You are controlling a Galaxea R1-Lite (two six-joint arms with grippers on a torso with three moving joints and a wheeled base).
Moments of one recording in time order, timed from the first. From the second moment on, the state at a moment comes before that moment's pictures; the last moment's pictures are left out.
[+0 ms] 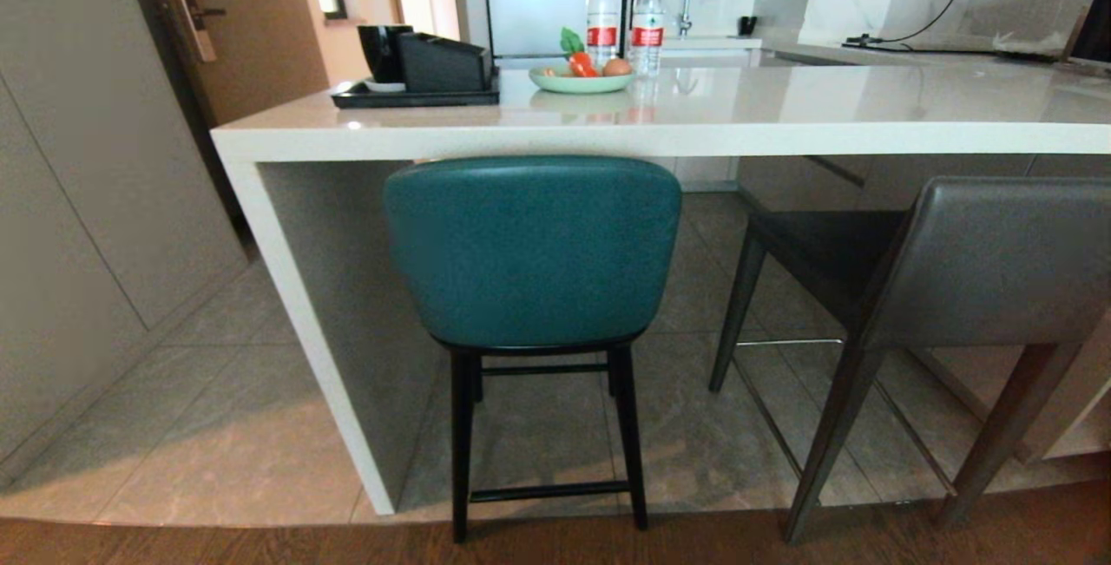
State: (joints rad) left arm 0.00 0.03 -0.07 0.02 -0.32 0.00; right arm 0.00 0.00 -0.17 0.27 0.04 -0.02
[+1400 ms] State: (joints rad) left arm 0.00 0.00 -0.01 0.01 -0.02 0.09; right arm 0.00 0.00 0.00 0.00 0.00 0.00
